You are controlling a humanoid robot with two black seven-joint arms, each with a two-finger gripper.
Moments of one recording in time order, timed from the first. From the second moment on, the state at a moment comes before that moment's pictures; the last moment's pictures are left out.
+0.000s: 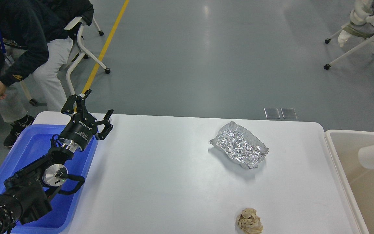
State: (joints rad) left arm -0.64 0.33 -0.61 -0.46 0.08 -0.61 -0.60; right arm 0.84 -1.71 0.19 1.63 -0.65 0.42 0.09
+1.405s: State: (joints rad) left arm -0.64 0.33 -0.61 -0.46 0.08 -0.61 -0.60; right arm 0.73 -0.75 0.10 0.50 -0.08 -0.16 -0.01
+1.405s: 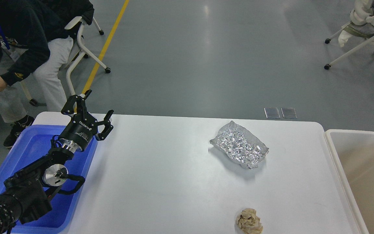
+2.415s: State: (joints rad) left arm -0.64 0.33 -0.61 -0.46 0.08 -0.61 -0.60; right arm 0.60 -0.49 0.22 0.23 0.26 -0.23 -0.15
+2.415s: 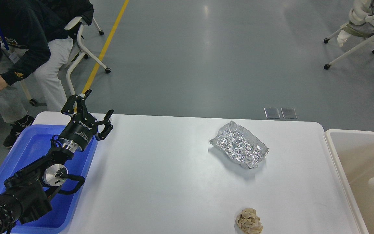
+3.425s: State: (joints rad) left arm -0.64 0.33 -0.61 -0.46 0.08 -0.61 -0.60; right arm 0.81 -0.59 0.36 0.58 0.24 -0.18 -0.14
